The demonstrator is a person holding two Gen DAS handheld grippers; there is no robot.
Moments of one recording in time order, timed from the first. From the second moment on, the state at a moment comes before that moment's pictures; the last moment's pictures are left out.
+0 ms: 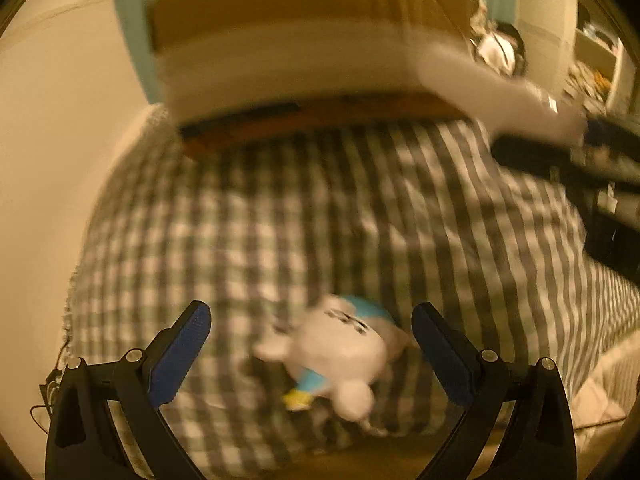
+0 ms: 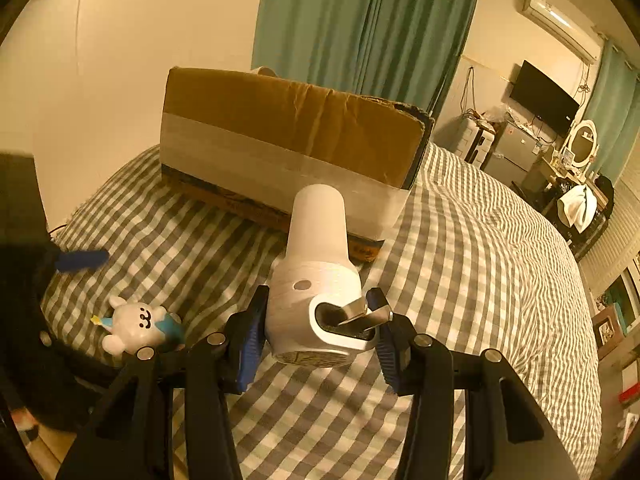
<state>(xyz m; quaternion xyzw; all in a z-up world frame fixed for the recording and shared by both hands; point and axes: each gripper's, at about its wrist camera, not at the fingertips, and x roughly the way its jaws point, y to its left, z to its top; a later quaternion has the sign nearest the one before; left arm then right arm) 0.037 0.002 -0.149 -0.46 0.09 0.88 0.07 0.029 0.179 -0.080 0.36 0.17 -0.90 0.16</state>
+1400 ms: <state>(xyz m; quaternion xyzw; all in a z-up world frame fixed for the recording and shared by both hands) -0.027 -0.004 0.026 -0.28 0.03 0.95 0.12 0.036 0.169 0.068 0.21 0.15 -0.94 0.21</state>
